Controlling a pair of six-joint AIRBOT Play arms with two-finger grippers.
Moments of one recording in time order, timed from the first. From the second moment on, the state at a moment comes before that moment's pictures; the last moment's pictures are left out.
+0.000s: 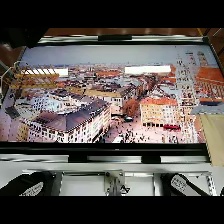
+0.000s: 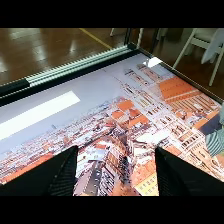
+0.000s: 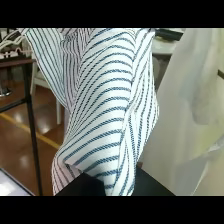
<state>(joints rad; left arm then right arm) -0.27 -1.09 1.81 0.95 -1.00 -1.22 -0.60 -1.19 1.89 -2.08 0.75 1.88</state>
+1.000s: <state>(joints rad) -0.27 -1.08 1.81 0.86 -1.03 -1.30 -0.86 -1.31 1.89 -2.07 0.59 1.97</state>
